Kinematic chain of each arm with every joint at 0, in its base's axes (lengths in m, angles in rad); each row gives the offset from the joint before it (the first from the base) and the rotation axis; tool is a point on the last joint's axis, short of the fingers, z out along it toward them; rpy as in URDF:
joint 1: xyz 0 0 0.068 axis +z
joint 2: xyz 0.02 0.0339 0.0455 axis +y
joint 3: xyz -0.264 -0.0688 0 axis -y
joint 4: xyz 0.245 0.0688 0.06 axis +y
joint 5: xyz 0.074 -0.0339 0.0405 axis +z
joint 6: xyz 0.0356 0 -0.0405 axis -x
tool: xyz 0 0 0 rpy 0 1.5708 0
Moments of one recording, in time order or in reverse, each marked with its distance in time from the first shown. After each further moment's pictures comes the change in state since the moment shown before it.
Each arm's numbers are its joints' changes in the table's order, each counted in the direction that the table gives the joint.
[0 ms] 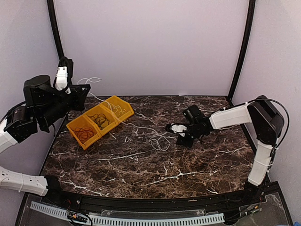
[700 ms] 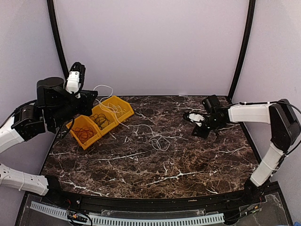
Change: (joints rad) left arm 0.002 0.056 0.000 0.045 -0.003 0.000; right arm -0.187 -0.198 -0.044 0.124 0.011 -0.004
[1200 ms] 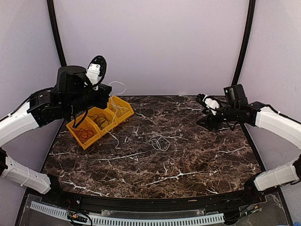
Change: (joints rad) left arm 0.021 0.209 0.161 0.027 -0.050 -0.063; right arm -0.019 -0.425 -0.065 0.025 0.109 -0.053
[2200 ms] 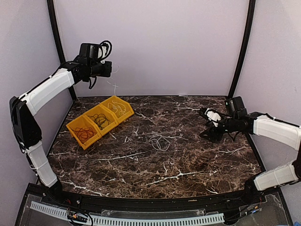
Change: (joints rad) left arm 0.476 0.591 0.564 0.017 -0.266 -0.125; right arm -0.068 -0.012 -0.183 -0.055 0.055 0.025
